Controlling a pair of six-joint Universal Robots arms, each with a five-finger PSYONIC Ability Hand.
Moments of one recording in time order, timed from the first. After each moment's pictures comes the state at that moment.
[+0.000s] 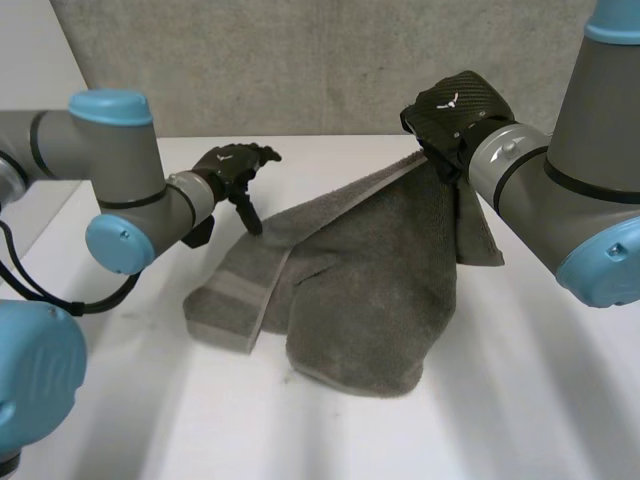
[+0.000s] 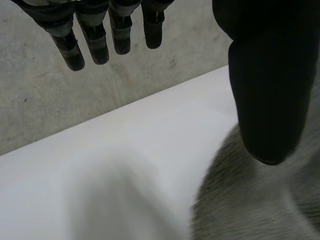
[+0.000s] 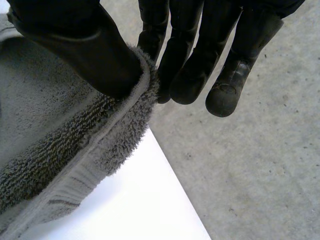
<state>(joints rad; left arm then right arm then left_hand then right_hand) 4.32 -2.53 -0.53 2.79 -1.36 3.21 2.09 -1.12 0.98 0.26 1.54 2.49 0.20 0.19 0.19 0.20 0.03 1.34 1.34 1.36 1.36 1.18</state>
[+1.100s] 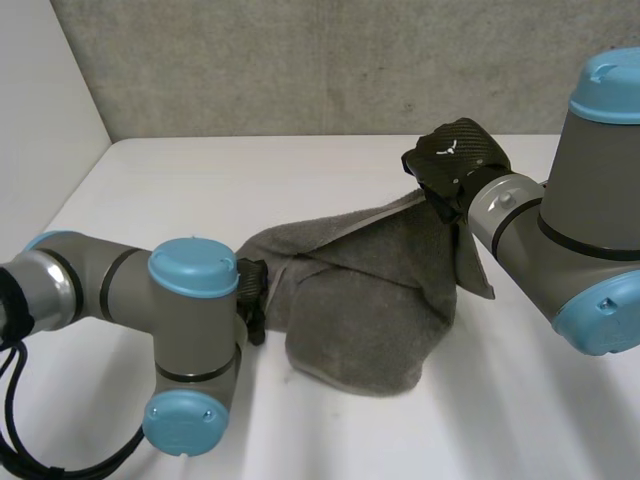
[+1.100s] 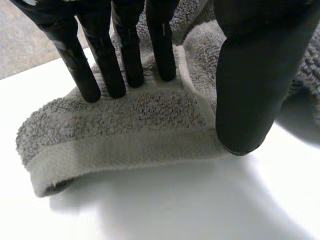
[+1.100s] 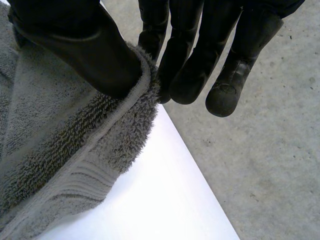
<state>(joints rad) 4.05 -2.26 -1.41 3.23 -1.91 3.11 2.08 -1.17 1.20 0.14 1.54 2.49 0.54 0.54 0.54 0.54 0.36 1.34 1.34 1.36 1.36 1.18</state>
